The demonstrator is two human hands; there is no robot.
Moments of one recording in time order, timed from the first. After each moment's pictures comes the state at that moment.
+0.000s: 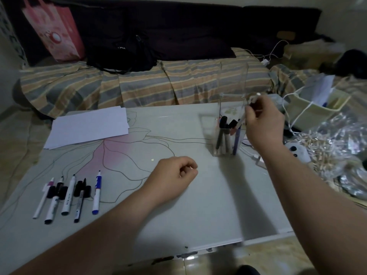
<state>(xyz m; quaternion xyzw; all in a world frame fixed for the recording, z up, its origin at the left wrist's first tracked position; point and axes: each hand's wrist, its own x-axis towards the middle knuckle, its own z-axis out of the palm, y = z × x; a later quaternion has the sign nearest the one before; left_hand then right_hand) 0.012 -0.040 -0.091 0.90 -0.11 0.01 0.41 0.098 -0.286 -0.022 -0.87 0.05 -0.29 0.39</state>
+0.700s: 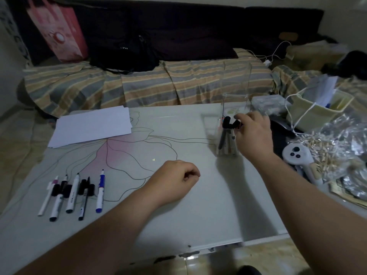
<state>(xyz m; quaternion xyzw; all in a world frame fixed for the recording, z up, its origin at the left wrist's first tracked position) 0.014 -0.032 -0.093 0.93 -0.16 -0.03 0.32 0.106 -0.281 -0.064 -0.96 0.00 -0.23 0.17</state>
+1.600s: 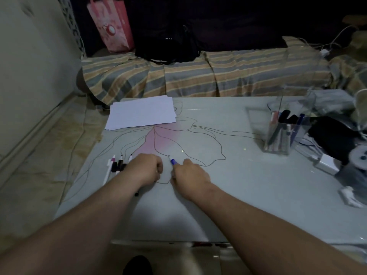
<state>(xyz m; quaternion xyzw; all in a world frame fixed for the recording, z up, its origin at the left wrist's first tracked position) 0.002 0.150 -0.114 0.98 0.10 -0.15 0.11 0.010 -0.013 -0.139 -0.96 -0.24 0.11 0.10</state>
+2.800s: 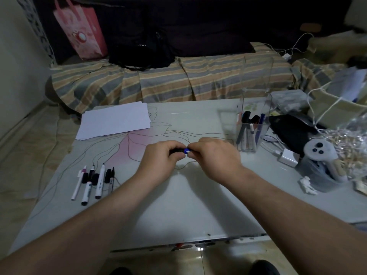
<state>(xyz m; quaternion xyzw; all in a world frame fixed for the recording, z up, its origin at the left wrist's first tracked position) 0.011 0.033 -0.078 0.90 -0.02 0.08 0.43 0.037 -0.150 -0.073 -0.96 -0.24 -0.11 0.10</state>
